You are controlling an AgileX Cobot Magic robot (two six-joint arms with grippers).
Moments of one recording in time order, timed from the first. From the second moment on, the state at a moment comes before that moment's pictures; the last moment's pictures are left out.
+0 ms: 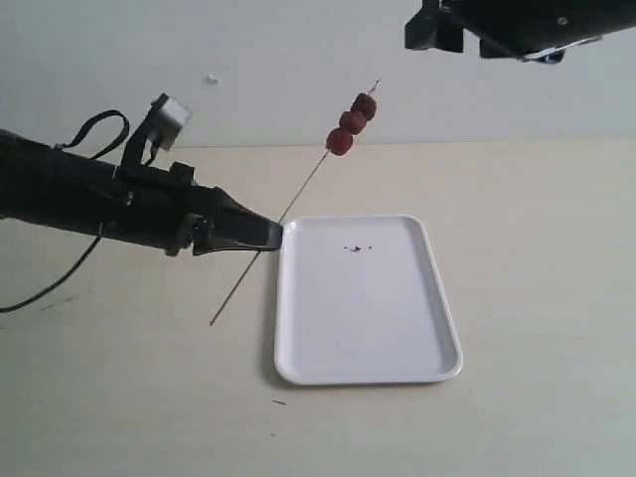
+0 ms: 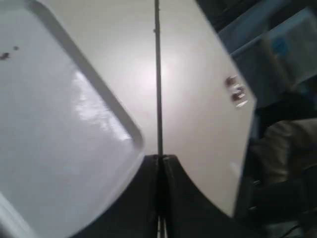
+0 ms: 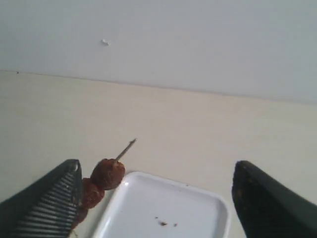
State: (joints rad) left arm -0.28 1.86 -1.00 -1.51 1.02 1.38; right arm 0.11 1.53 -1.24 0.62 0.42 -0.43
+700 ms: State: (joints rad) left arm -0.45 2.01 -1.06 -1.73 0.73 1.13; right arm 0.20 1.14 -0.72 0.60 0.05 -0.53
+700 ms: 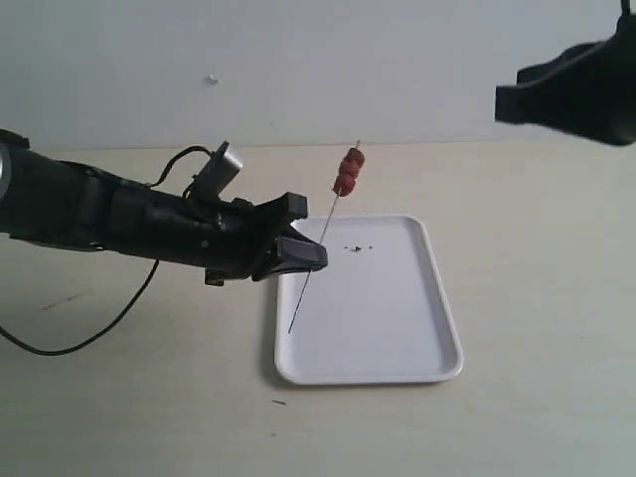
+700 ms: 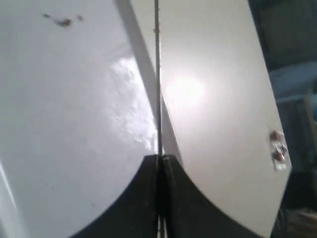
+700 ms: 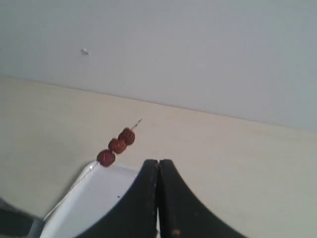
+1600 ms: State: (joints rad) left arm -0.63 2.12 -1.15 -1.74 0.31 0.97; right arm 0.29 1.08 -0.54 0.56 -0.15 -0.55
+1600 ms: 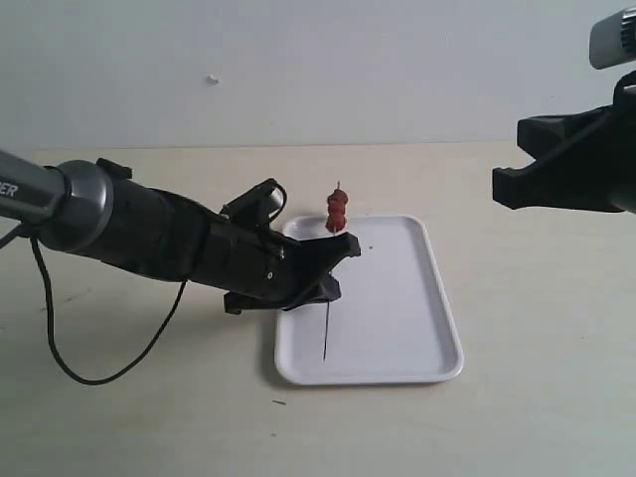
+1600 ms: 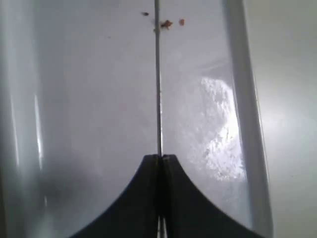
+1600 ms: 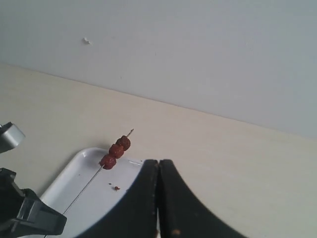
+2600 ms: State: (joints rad) left arm -0.63 2.12 -1.17 -1.73 0.40 1.01; right arm 0.29 0.98 -0.50 0.56 -0.19 -0.55
